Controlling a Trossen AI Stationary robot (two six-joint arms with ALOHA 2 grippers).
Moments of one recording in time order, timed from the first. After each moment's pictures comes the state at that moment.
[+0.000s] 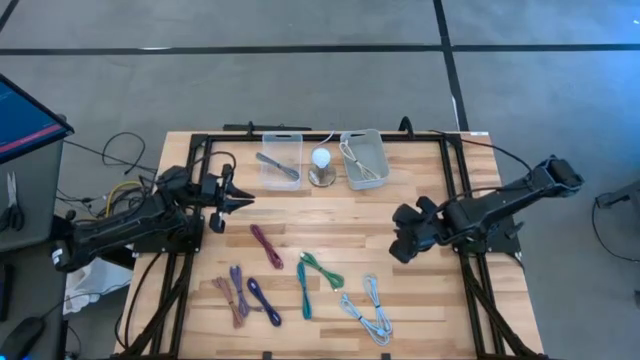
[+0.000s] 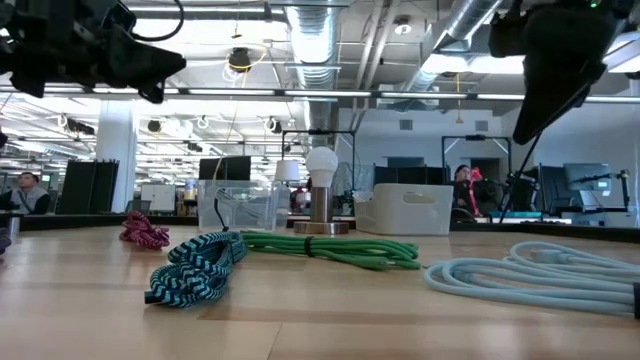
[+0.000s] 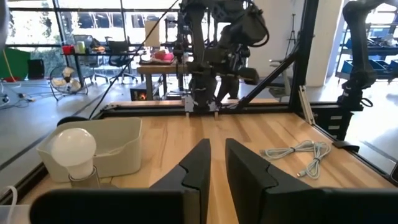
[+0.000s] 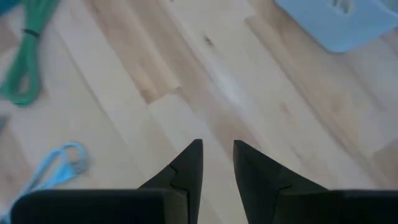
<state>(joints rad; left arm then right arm) 0.51 0.37 0.15 0.23 0.59 0.05 0.39 1.18 0.83 -0.88 0.44 0.88</state>
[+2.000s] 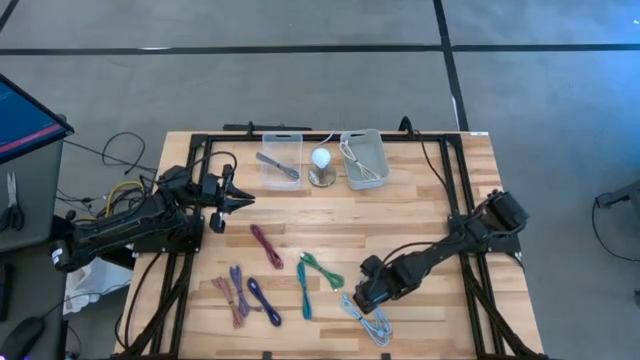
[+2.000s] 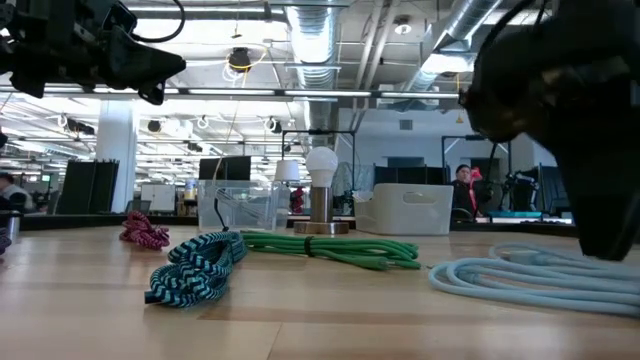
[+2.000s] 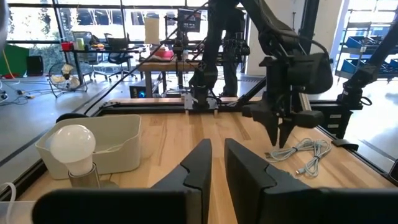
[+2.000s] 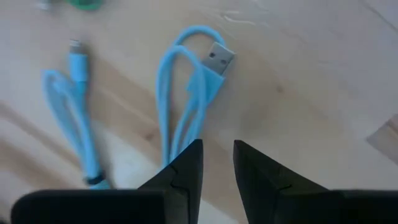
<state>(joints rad) 0.51 0.37 0.15 0.22 0.59 0.05 0.52 1.81 1.11 -0.65 -0.03 1.46</state>
